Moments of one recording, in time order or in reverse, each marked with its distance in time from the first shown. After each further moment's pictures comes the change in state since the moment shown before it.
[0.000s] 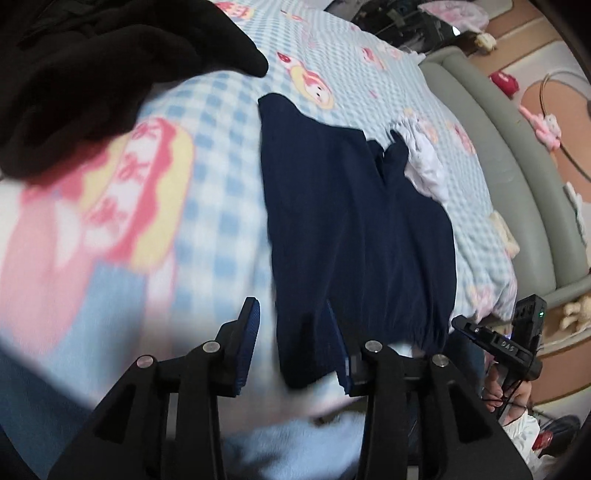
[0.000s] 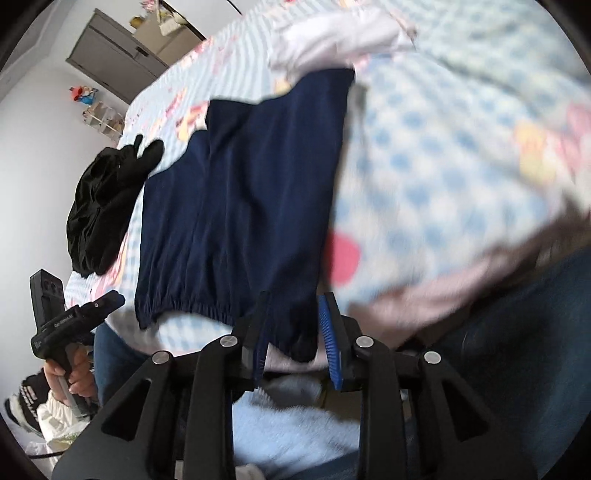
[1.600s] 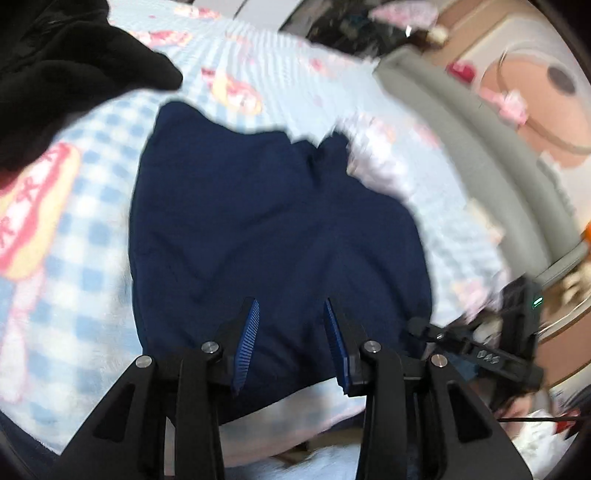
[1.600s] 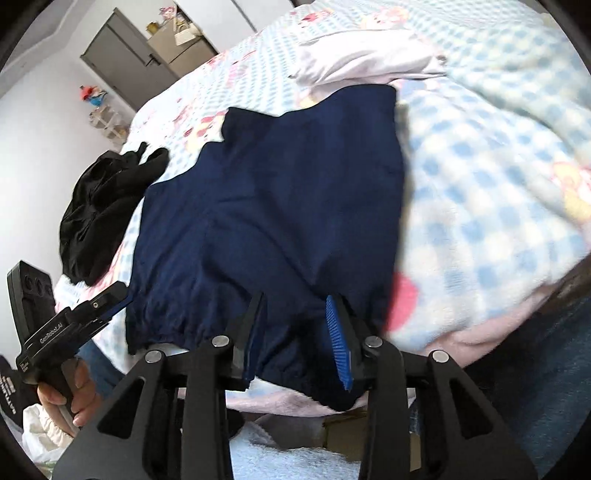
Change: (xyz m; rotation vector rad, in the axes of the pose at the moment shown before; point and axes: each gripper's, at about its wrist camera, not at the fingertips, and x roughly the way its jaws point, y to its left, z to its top) left arm 0.037 -0.058 -0.037 0.148 -0.077 0.029; right arm 0.043 0.027 -0.004 -0.053 -0.073 -0.012
